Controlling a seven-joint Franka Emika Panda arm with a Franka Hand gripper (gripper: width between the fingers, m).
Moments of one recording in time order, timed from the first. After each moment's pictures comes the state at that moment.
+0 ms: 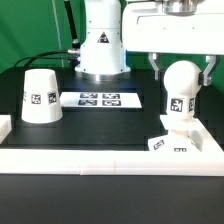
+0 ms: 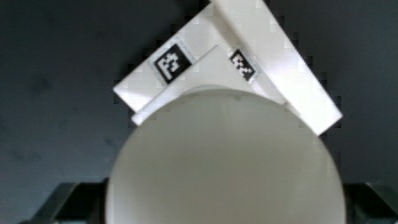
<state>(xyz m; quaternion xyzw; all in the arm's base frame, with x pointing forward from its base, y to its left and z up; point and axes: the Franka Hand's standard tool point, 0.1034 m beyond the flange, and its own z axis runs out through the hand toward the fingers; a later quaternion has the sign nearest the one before) 0.603 0.102 0.125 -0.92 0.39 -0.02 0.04</state>
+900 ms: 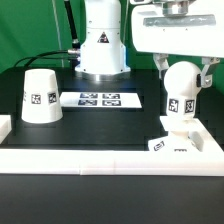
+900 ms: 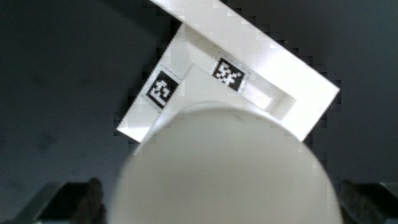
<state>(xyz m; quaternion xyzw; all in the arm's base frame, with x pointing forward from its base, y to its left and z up) 0.604 0.105 0.125 -0.90 0.43 -0.01 0.06</state>
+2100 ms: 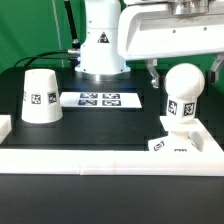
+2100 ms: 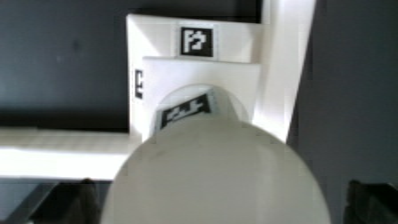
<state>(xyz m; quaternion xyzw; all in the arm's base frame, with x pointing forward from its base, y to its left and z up) 0.613 0.104 0.124 -0.99 -0.10 -0.04 0.04</state>
